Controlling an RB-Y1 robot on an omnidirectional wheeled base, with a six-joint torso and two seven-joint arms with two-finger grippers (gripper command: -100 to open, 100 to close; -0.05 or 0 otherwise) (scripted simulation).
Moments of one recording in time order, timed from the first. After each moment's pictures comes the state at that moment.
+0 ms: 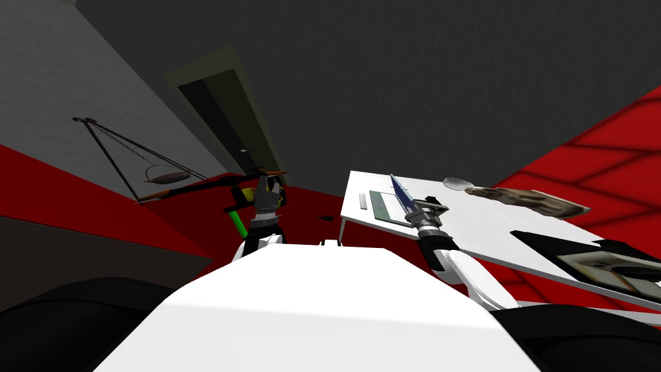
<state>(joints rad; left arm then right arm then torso) 0.50 0.05 0.03 -2.26 -0.02 -0.47 -0.01 0.57 -0.51 -0.28 -1.99 1.09 0.07 1.09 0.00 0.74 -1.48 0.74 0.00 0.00</state>
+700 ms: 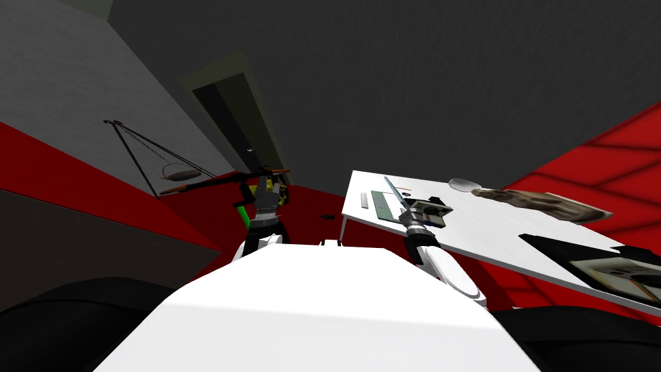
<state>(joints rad) 0.50 0.05 0.03 -2.26 -0.02 -0.47 -0.01 0.51 -0.41 -0.20 -1.95 1.27 0.13 1.25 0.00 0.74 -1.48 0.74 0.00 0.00</state>
